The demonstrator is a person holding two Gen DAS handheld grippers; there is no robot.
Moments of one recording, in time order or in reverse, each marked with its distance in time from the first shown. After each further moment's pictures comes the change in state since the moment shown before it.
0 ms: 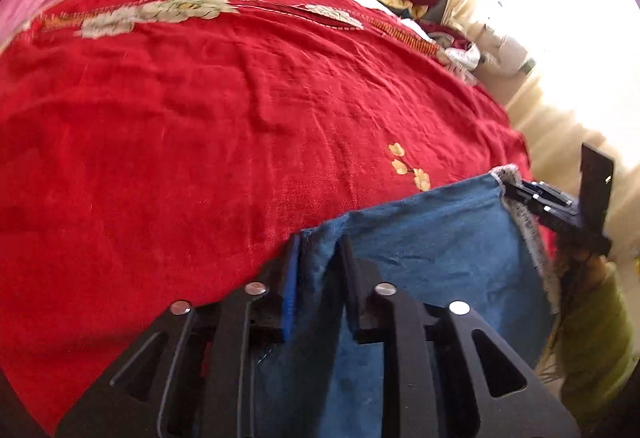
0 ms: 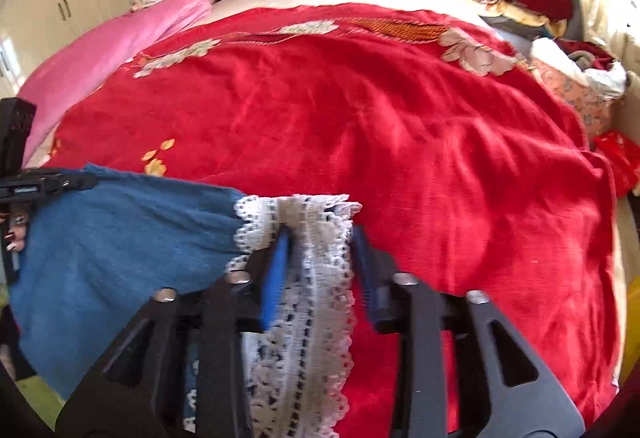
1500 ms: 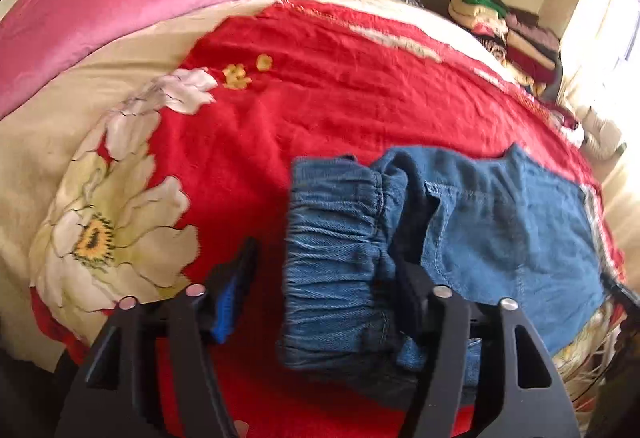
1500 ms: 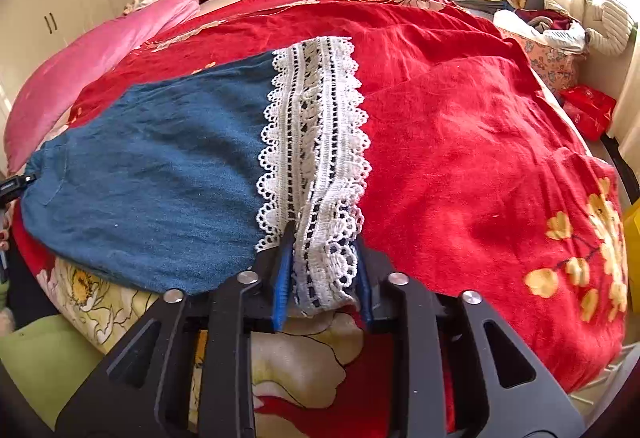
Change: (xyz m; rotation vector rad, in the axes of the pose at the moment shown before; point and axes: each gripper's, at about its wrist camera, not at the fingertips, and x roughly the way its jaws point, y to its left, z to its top) left arm -0.182 0.096 -0.156 -0.269 -0.228 0.419; right arm -0.082 0.023 -0.119 0.090 0.015 -0.026
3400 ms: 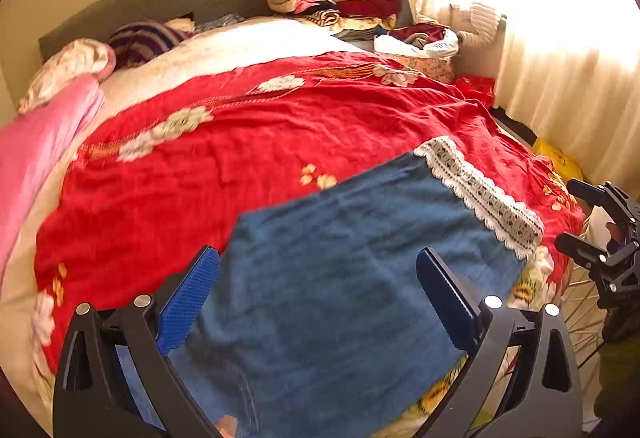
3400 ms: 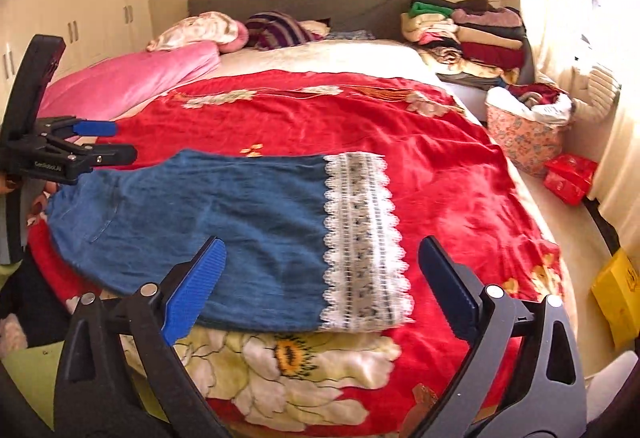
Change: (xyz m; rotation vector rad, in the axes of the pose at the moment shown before) left arm -0.016 -0.272 0.028 0.608 -0.038 -0.230; right arm -0.081 0.056 0.017 -0.089 -0.250 -0.057
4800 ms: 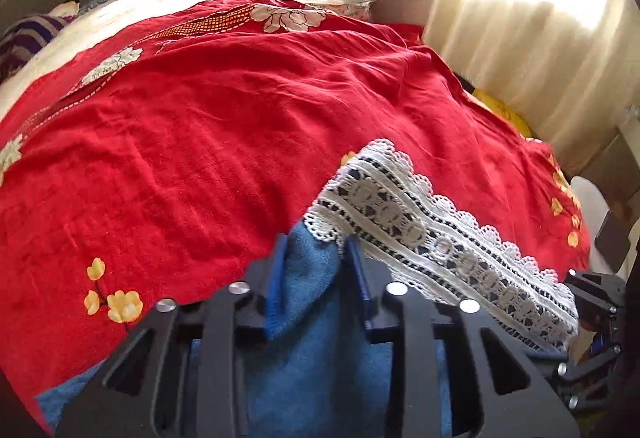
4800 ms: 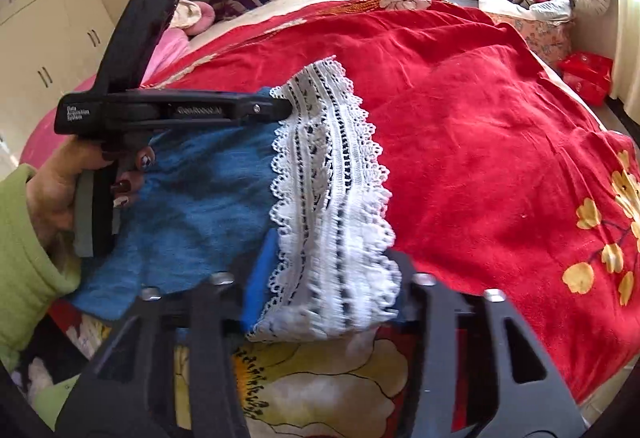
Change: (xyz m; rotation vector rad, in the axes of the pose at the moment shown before) left arm 0.193 -0.093 0.066 0.137 0.172 -0.311; right arm 0.086 -0.048 -0.034 0.247 0.175 0.114
